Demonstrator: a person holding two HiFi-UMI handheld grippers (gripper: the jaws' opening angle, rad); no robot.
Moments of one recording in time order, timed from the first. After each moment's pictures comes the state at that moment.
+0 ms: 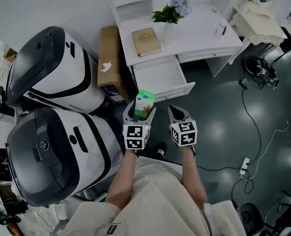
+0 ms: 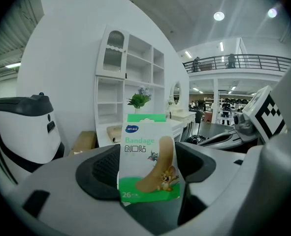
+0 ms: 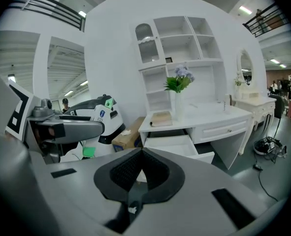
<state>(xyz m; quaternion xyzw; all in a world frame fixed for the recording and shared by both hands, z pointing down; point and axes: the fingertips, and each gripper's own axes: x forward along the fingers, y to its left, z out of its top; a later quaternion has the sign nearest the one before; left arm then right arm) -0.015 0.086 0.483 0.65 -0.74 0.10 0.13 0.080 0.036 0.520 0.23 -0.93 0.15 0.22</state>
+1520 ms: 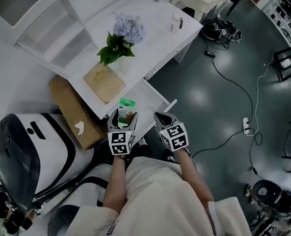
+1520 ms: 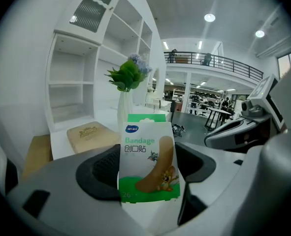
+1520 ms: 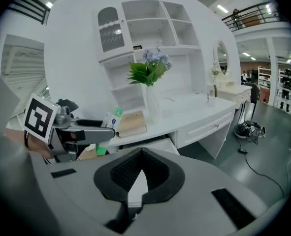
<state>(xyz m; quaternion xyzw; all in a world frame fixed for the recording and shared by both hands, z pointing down) -0.123 -0.157 0.551 0.78 -0.58 0.15 0.18 0.002 -0.147 0.552 0.37 -0.87 0.22 0.25</state>
